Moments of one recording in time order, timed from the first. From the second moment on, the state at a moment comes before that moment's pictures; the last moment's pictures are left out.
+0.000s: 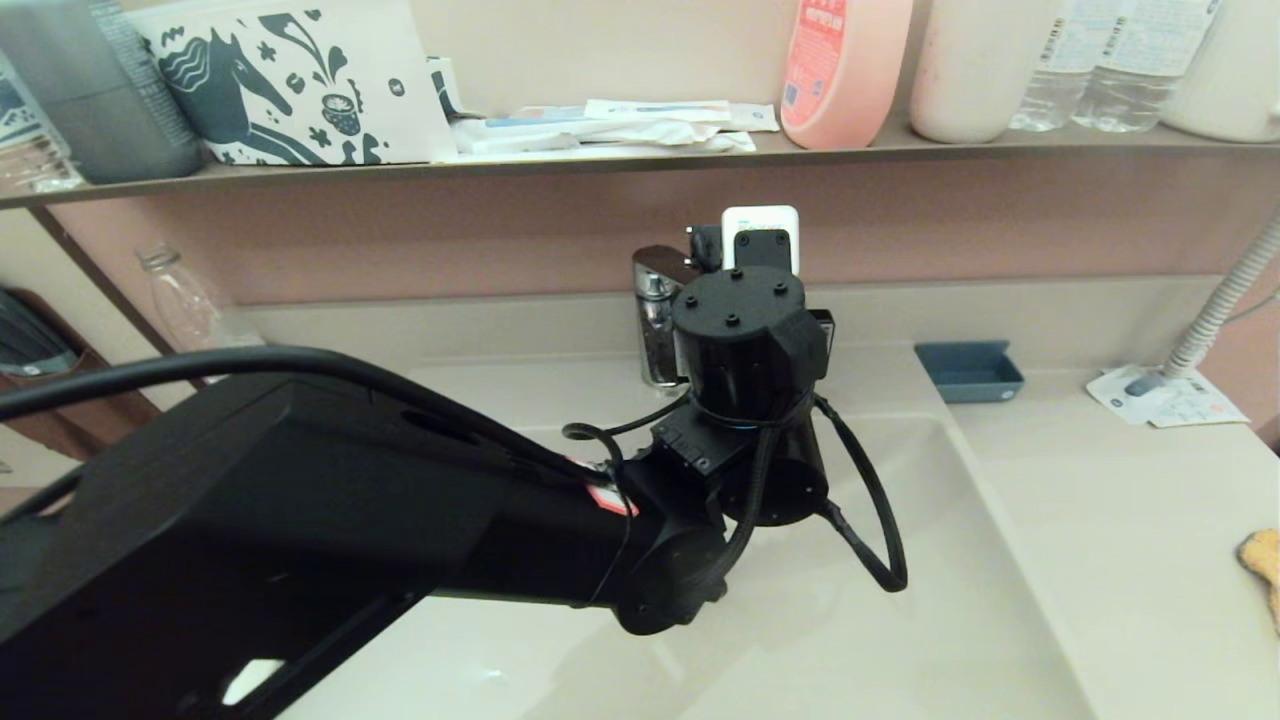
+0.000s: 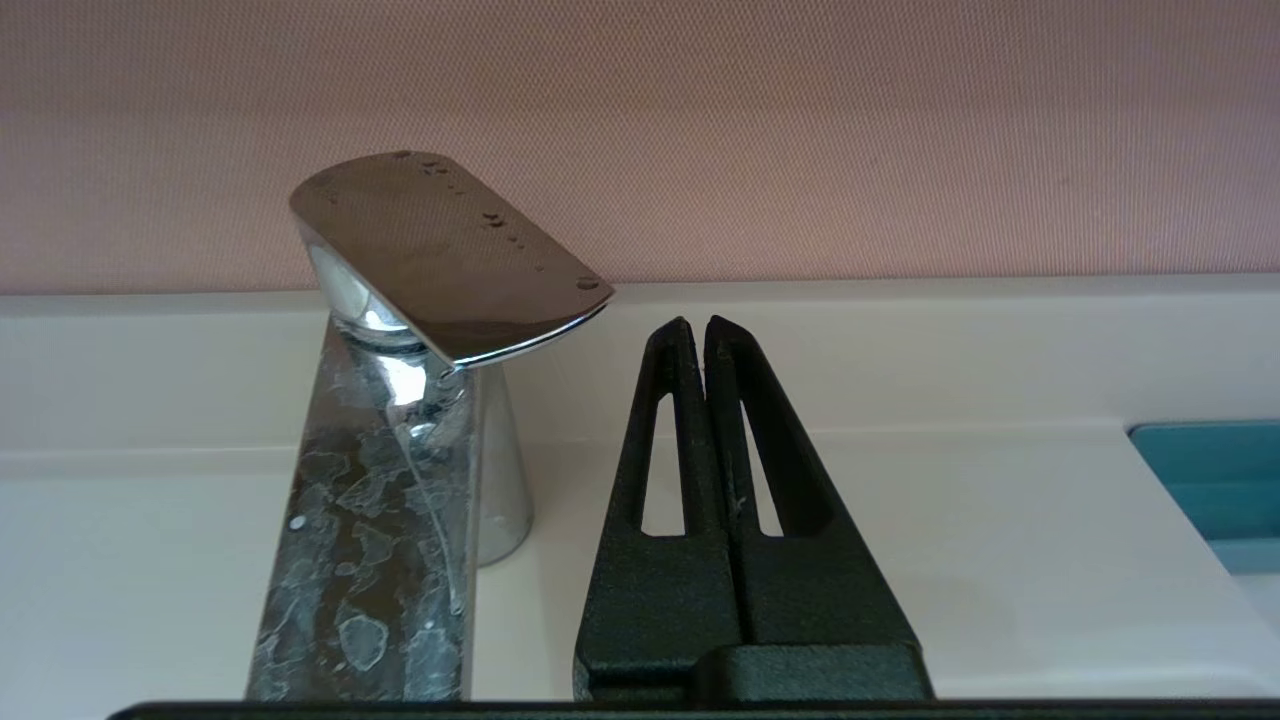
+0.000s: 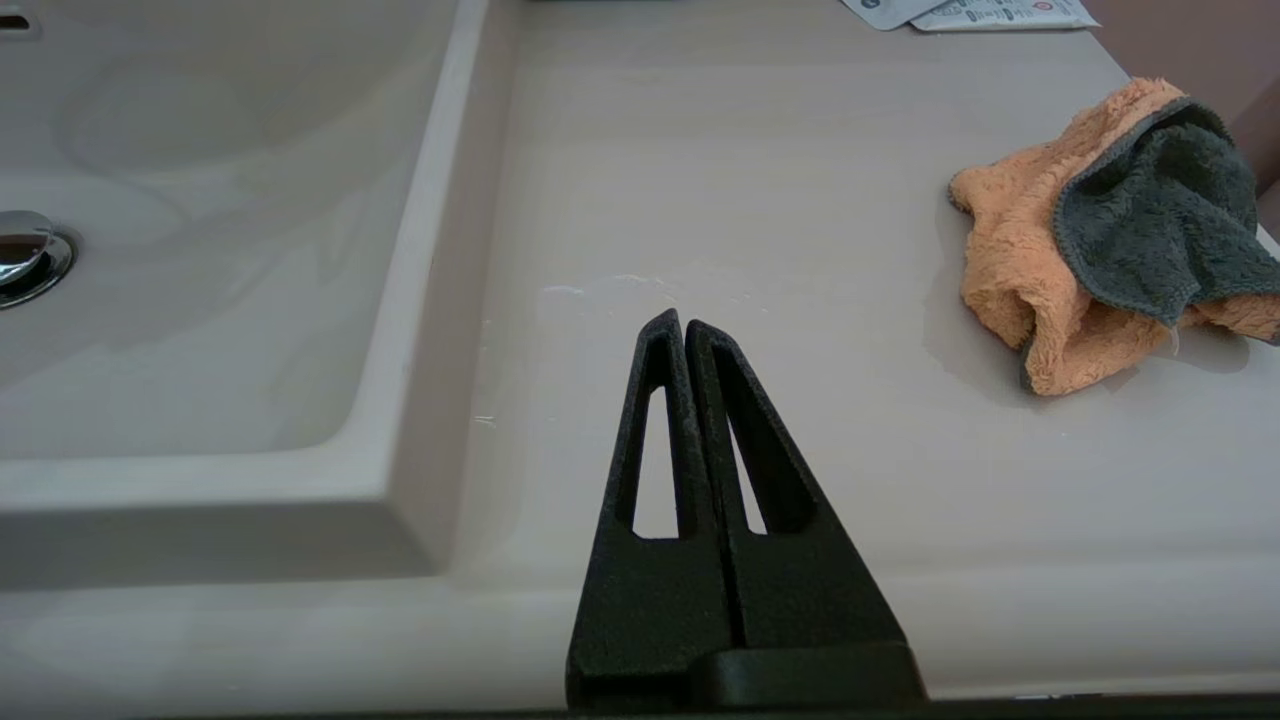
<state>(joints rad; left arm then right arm) -0.99 2.16 -1.43 -1.01 0.90 0.22 0.00 0.00 0.00 -0.01 -0.01 -0.01</state>
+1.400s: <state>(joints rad) -0.91 2.06 -1.36 -1.03 0.88 0.29 0.00 0.00 0.00 -0.01 -0.01 -0.01</state>
